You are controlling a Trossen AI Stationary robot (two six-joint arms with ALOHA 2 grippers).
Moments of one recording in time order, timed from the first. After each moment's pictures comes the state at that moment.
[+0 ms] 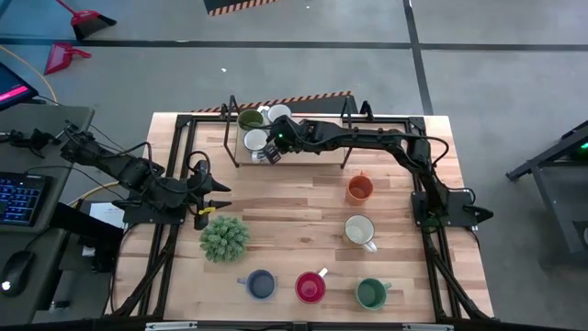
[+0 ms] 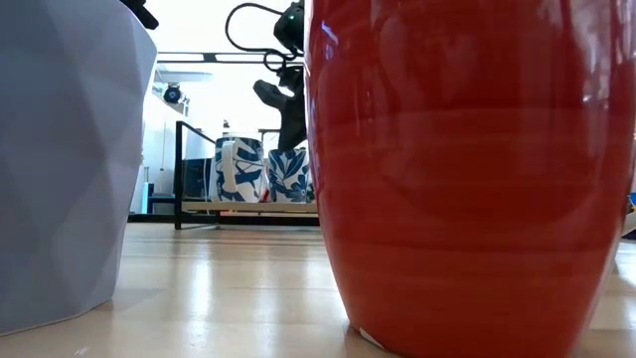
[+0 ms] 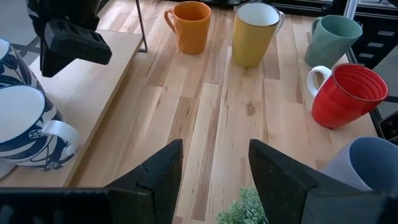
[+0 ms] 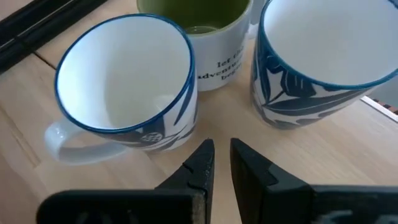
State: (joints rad) left arm -0.46 0.77 0.85 -0.74 -0.49 -0.39; right arm -0.25 2.12 1.85 -0.57 0.30 0.45
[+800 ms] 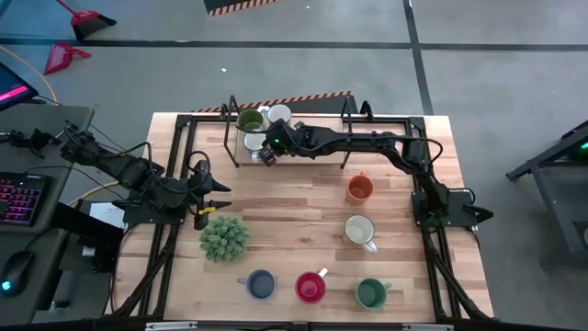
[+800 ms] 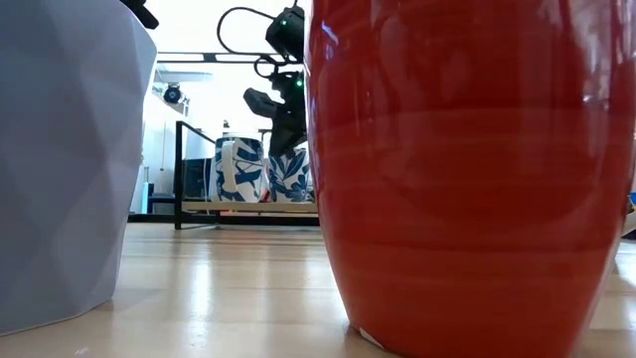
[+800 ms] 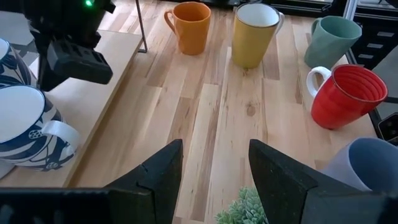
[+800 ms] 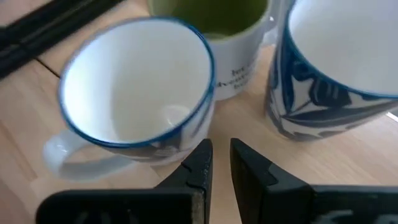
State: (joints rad) left arm -0.46 0.77 0.85 -0.74 -0.49 -0.39; right arm -0.23 2.17 1.85 -0.48 0.34 0.44
